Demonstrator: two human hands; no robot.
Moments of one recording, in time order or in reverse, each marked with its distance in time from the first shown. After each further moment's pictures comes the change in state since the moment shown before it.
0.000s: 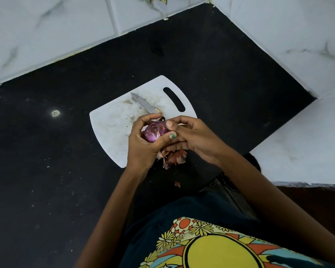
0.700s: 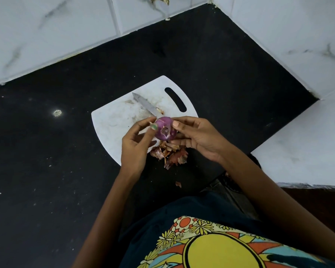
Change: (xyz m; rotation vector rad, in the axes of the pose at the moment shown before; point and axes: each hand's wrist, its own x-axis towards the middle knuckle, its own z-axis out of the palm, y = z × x) left_hand -0.003 0.004 -0.011 -0.016 0.050 -0.077; right_hand 0.011 0.008 -0.013 0.165 0.064 0.037
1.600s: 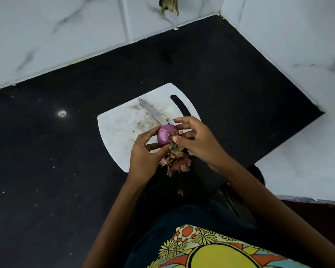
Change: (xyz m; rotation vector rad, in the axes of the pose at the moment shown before) left_hand 0.002 -0.013 0.001 0.128 -0.010 -0.065; right_hand -0.001 0.000 0.008 -0.596 0.080 -0.286
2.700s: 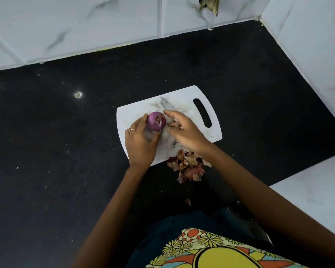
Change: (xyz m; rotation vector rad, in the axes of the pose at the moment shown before) left_hand 0.057 -0.041 -0.033 0.592 0.419 0.133; right_hand 0.077 -0.004 0.049 -0.167 -0.233 -0.010
